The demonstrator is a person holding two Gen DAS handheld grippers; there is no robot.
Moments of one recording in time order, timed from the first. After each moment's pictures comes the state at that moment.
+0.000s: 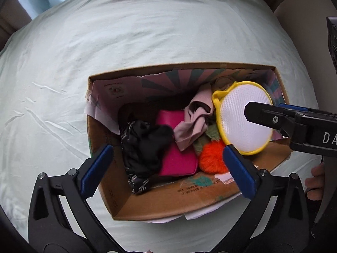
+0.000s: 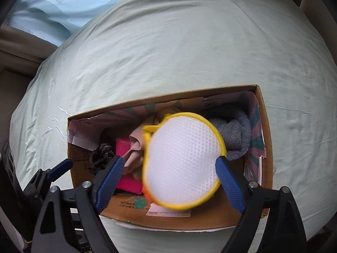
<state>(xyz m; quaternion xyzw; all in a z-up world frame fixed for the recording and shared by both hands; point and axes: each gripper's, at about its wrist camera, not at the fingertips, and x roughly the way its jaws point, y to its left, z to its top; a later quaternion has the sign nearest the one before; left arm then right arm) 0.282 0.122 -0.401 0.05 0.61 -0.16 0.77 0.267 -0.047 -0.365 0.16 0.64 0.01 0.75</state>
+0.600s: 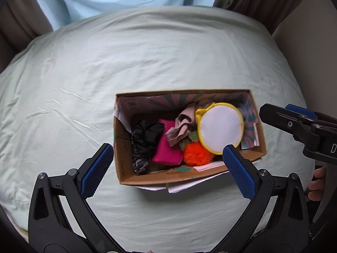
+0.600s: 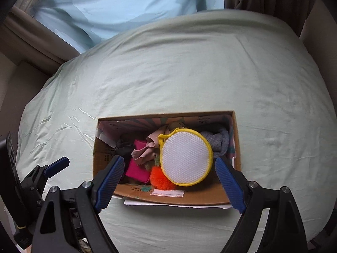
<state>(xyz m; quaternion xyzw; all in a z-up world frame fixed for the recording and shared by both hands) 0.237 0.123 -0.299 0.04 0.57 -0.13 0.81 0.226 -0.060 -0.262 0.13 0.56 0.04 0.81</state>
